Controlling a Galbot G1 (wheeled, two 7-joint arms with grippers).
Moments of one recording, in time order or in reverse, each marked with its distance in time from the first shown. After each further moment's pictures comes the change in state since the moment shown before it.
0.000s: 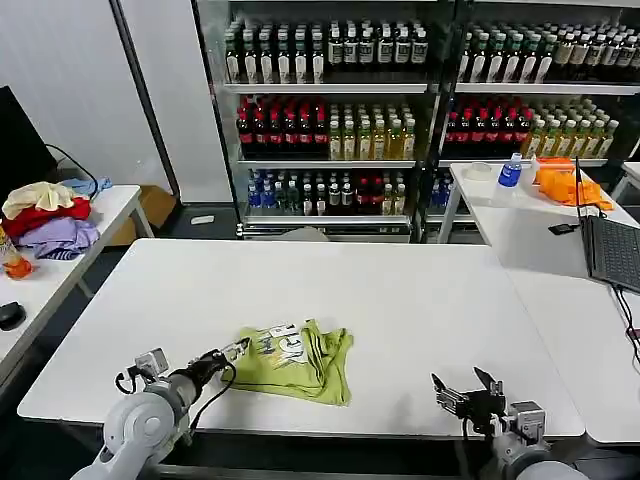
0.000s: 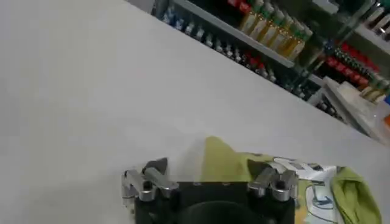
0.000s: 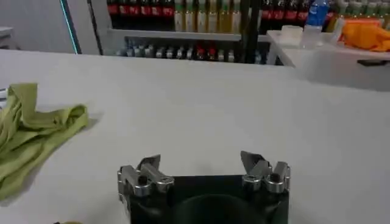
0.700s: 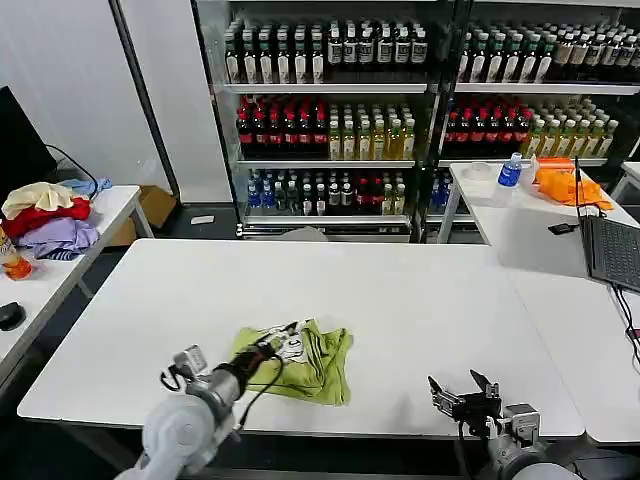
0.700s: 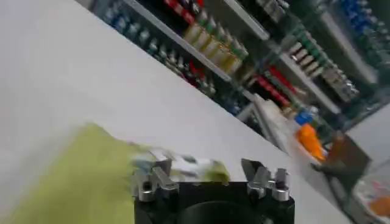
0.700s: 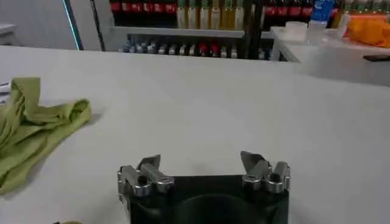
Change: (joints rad) left arm -0.023 -0.066 0.063 -0.112 -0.023 -0.076 -0.019; right arm 0.020 0.007 -0.032 -0.030 -0.011 0.013 -0.005
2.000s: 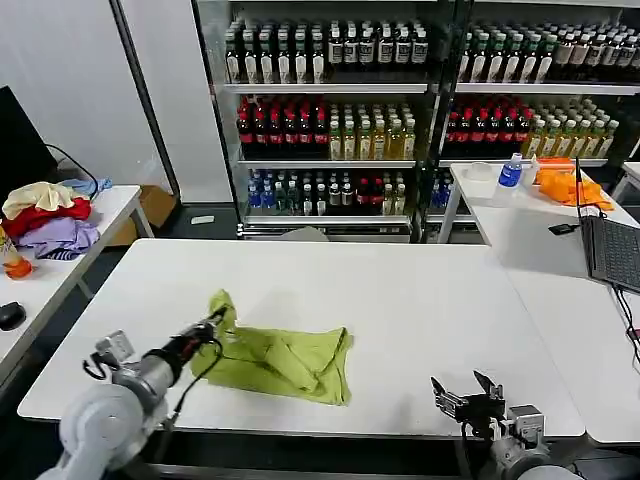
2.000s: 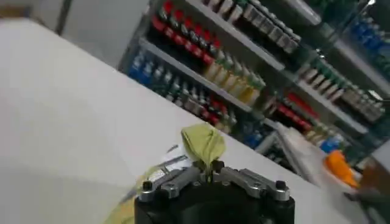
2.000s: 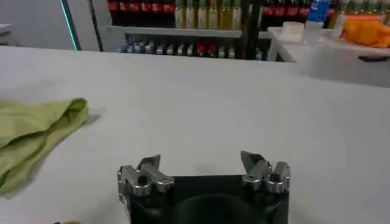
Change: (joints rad) left arm 0.053 0.063 -0.160 -0.109 -0.131 0.050 0.009; right arm -0.019 0.001 0.012 0.018 0.000 -0.009 0.005
